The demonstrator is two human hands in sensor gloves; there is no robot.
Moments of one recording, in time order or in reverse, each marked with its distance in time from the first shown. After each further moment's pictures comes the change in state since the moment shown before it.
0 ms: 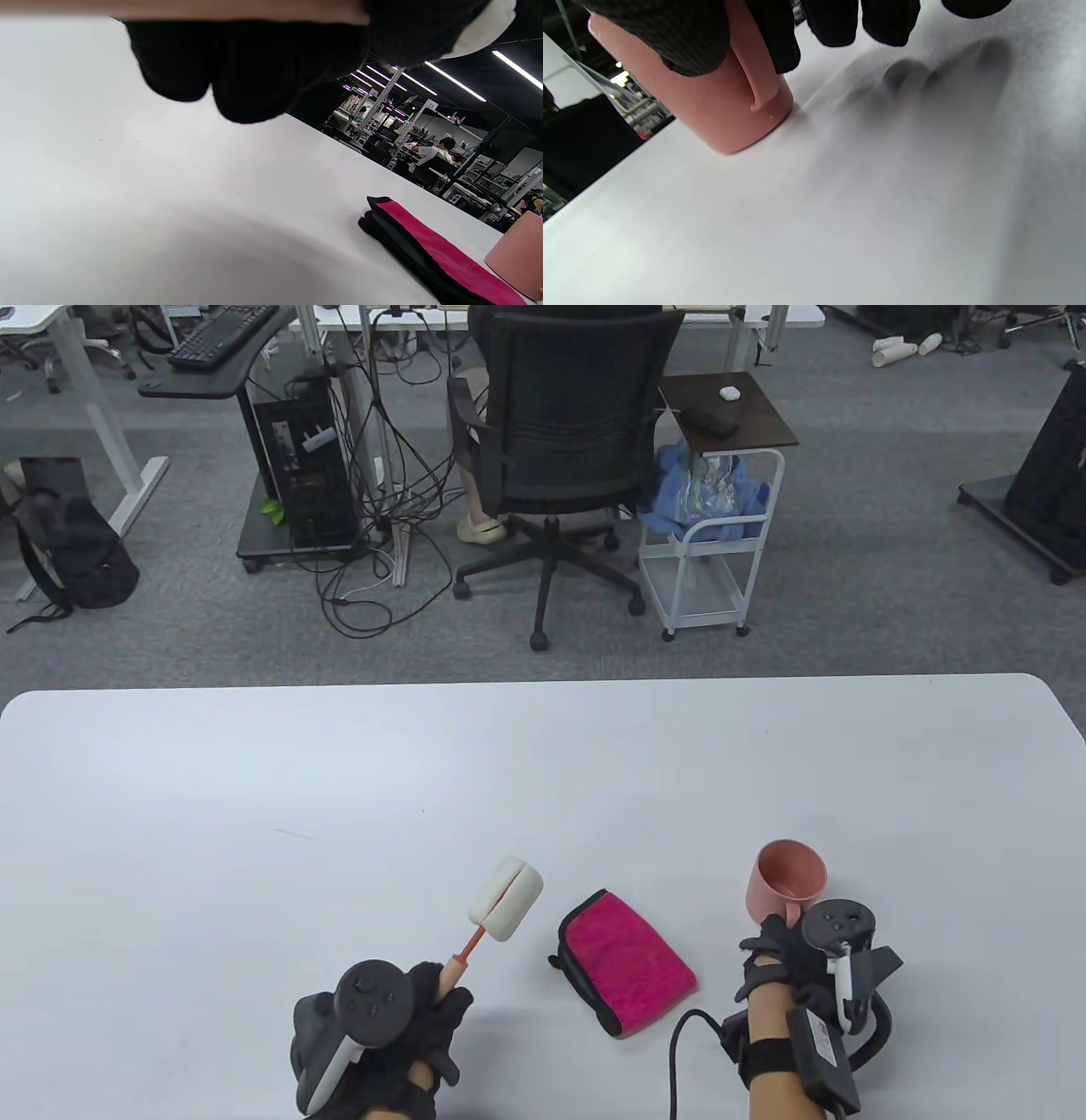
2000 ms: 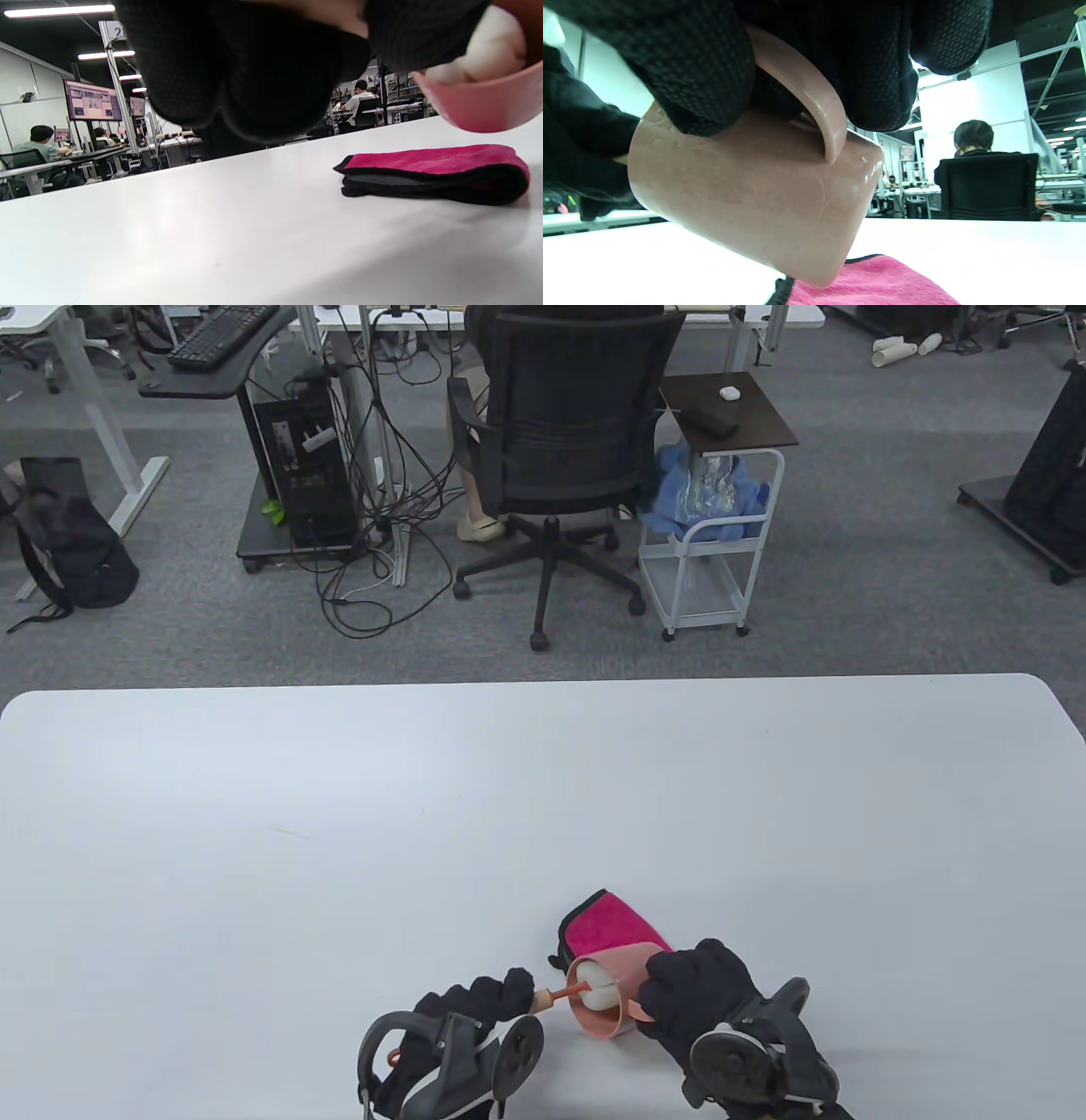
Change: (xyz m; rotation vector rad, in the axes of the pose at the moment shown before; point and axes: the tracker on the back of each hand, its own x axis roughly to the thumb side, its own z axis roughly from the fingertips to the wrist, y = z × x) left_hand 0.082 -0.040 0.014 0.129 -0.325 -0.655; right_hand 0.049 0.002 0.148 -0.105 -1.518 0.245
